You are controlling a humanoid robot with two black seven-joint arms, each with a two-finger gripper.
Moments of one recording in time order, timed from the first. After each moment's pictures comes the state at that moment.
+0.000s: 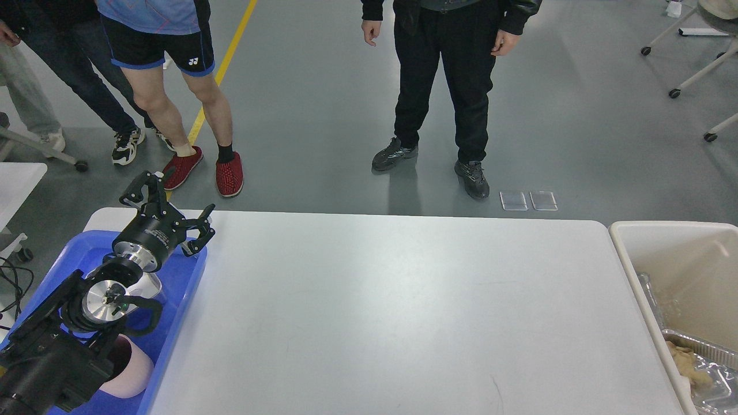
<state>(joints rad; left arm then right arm) -0.44 0.23 -1.19 -0.82 0.23 -0.30 -0.04 0.56 -0.69 0.27 0.27 -0.08 0.17 -0.29</state>
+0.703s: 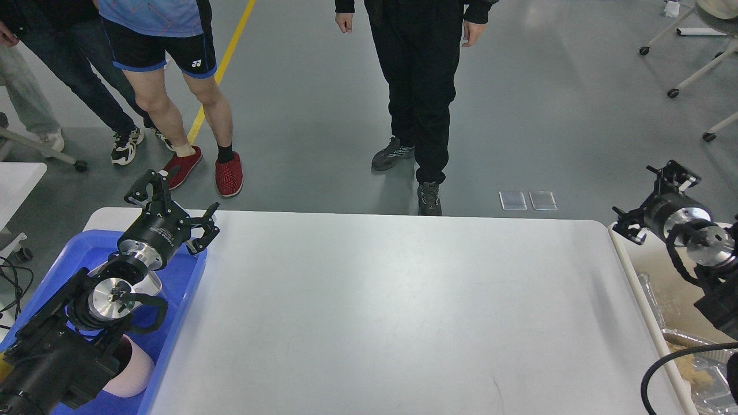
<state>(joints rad) -0.45 0.21 -1.19 -0.82 0.23 -0.29 -0.04 0.77 -0.40 0.96 0.41 -0.08 0.19 -0.04</state>
